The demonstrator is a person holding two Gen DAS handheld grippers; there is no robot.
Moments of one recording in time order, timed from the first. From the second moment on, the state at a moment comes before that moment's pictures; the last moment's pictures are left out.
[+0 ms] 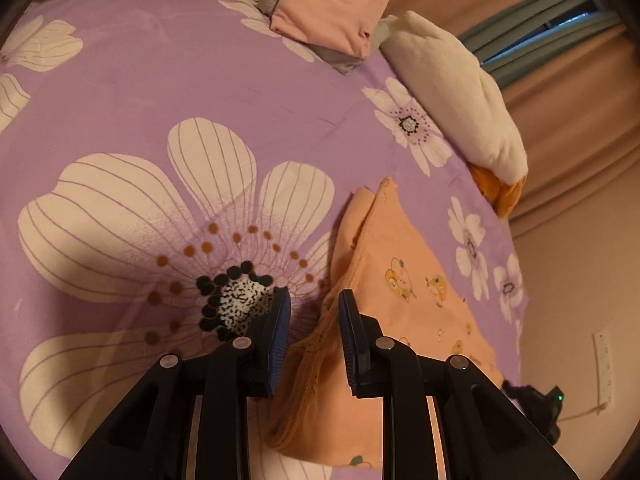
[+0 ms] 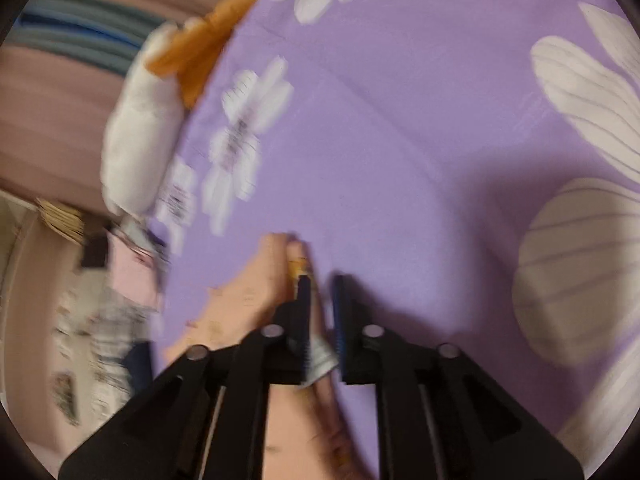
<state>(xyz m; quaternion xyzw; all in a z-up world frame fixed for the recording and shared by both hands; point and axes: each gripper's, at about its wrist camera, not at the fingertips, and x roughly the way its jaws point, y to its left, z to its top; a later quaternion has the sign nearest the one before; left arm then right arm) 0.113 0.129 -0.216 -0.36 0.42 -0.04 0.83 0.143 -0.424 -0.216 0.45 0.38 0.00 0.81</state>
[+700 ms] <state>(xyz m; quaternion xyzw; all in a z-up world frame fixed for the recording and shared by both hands) 0.104 0.089 -0.196 -0.28 0.43 -0.11 0.85 0.127 -0.344 -0.187 0.30 0.39 0.01 0.87</state>
